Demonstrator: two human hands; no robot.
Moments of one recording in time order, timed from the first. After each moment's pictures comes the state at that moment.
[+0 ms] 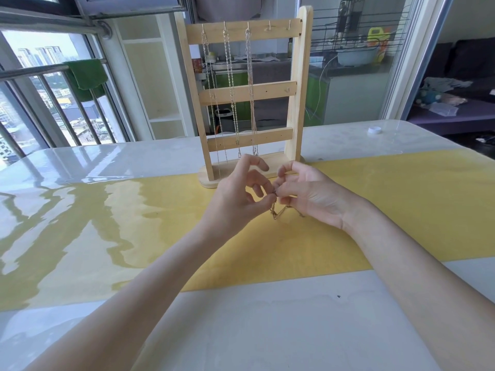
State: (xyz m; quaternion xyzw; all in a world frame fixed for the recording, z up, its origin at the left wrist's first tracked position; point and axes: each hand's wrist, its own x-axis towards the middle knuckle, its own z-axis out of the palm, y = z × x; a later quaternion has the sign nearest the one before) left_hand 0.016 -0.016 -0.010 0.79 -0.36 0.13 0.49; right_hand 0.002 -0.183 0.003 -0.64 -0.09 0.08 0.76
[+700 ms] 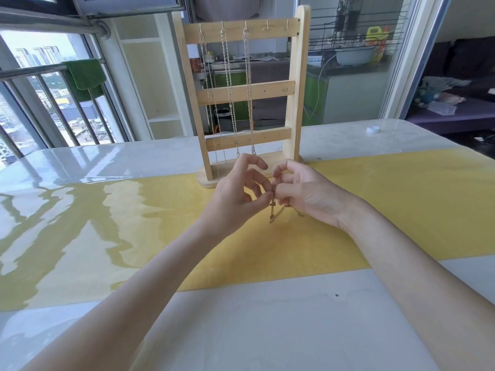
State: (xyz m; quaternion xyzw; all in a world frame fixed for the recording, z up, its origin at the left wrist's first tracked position) left_hand 0.017 -0.016 -0.008 0.79 -0.36 0.10 0.49; right_hand -0.001 -0.179 0.005 -0.71 -0.10 0.06 0.70
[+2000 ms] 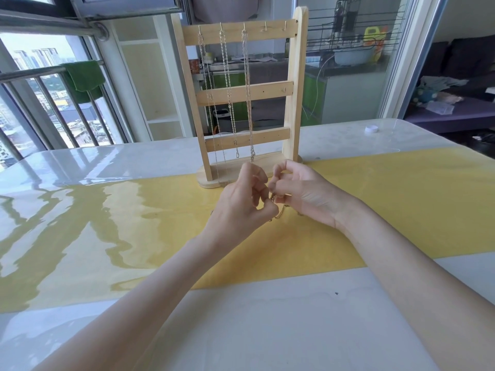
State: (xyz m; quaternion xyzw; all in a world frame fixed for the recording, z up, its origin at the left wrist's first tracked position) left_hand 0.010 -0.024 -0.021 0.80 -0.36 0.20 0.44; right_hand 0.002 -0.177 0.001 -0.65 -0.10 0.06 0.75
